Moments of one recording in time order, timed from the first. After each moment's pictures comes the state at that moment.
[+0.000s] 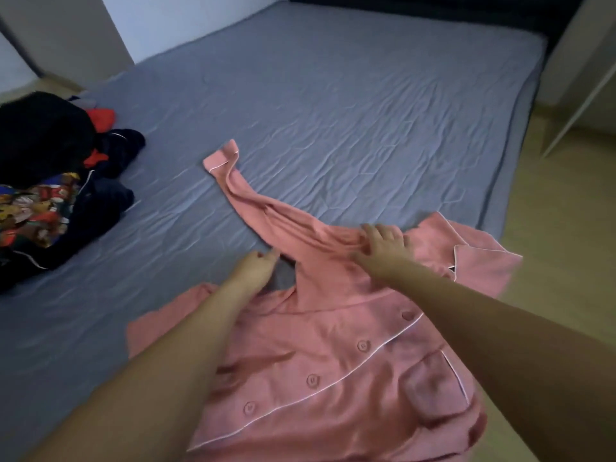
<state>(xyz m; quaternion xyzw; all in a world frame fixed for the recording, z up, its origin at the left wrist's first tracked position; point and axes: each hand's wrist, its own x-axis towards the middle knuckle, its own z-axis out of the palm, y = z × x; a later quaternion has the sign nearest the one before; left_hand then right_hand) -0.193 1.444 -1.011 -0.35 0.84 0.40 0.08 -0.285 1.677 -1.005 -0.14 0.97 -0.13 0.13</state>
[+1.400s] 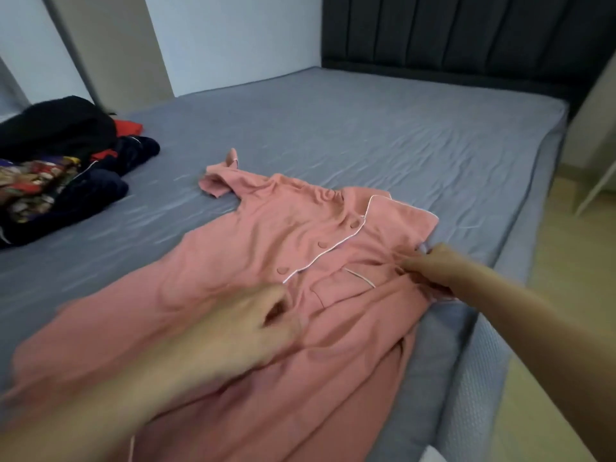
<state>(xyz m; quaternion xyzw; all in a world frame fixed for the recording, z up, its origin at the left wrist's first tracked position) -0.119 1.509 -1.021 -0.04 0.98 0.20 -0.03 -0.349 1.753 -1.031 -0.03 0.91 -0.37 0.18</state>
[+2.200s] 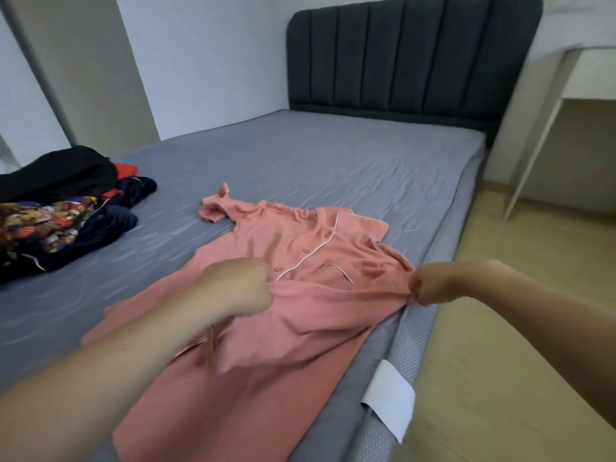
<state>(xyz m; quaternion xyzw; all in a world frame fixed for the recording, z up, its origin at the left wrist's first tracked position) -0.083 1.540 -0.920 -0.09 0.99 0.03 0.06 -0.251 1.830 -0.958 -0.27 0.93 0.05 0.25</state>
